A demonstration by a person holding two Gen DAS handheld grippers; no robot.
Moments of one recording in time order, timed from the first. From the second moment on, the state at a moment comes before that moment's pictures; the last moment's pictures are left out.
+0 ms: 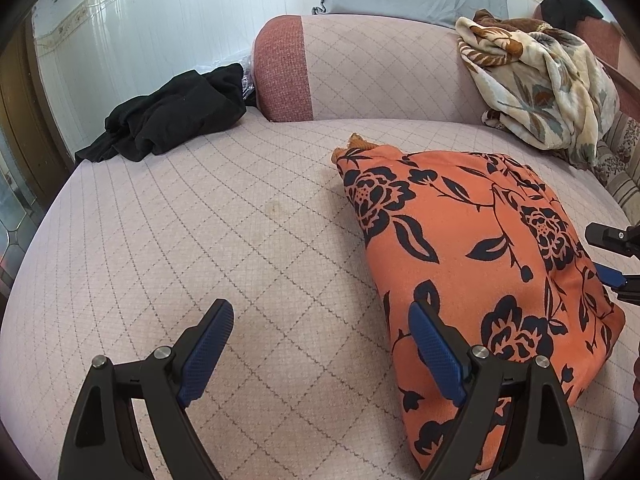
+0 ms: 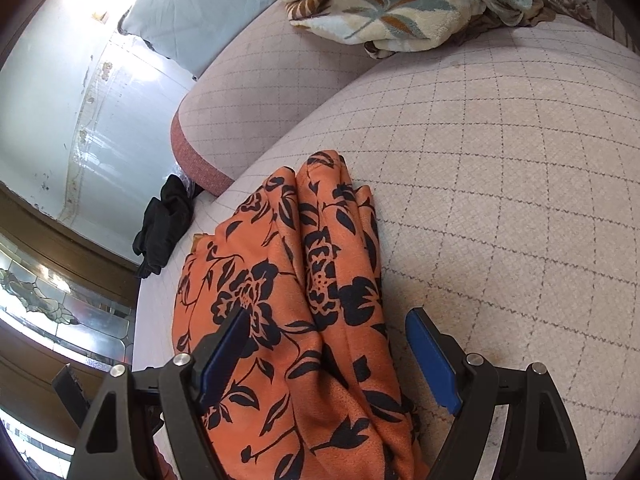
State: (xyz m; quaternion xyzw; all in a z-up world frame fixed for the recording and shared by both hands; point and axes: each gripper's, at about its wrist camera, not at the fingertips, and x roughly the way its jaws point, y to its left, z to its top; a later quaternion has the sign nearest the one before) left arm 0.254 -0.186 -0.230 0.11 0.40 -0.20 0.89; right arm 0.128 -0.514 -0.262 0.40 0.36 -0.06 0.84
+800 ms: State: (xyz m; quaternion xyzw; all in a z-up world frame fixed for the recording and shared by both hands) left arm 0.255 -0.192 -0.229 0.10 0.41 -0.21 0.88; right arm 0.135 -0.508 -0.265 0.41 0.36 -0.05 0.84
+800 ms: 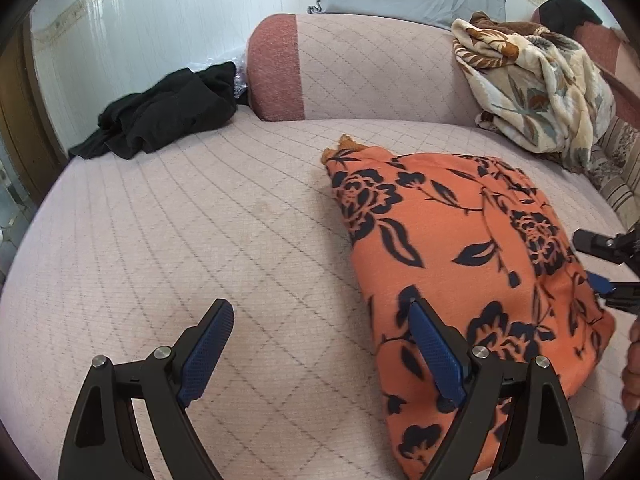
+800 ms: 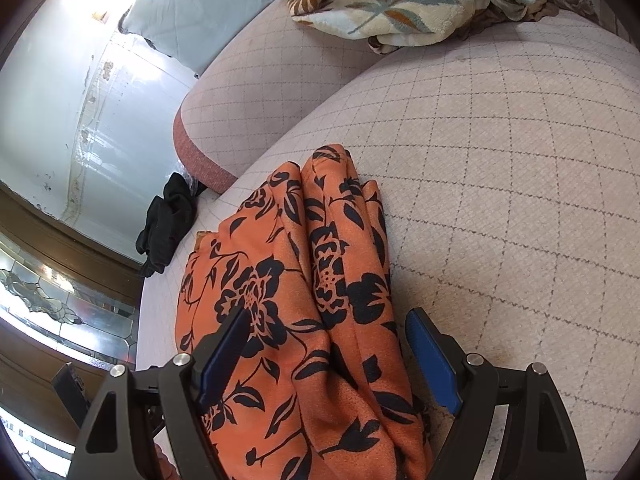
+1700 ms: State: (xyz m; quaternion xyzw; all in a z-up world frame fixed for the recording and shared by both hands) left arm 0.252 -0.204 -0.228 0.09 0.41 -0.23 0.88; right arm 0.135 -0.508 -0.262 0.40 0.35 -0.05 0.84
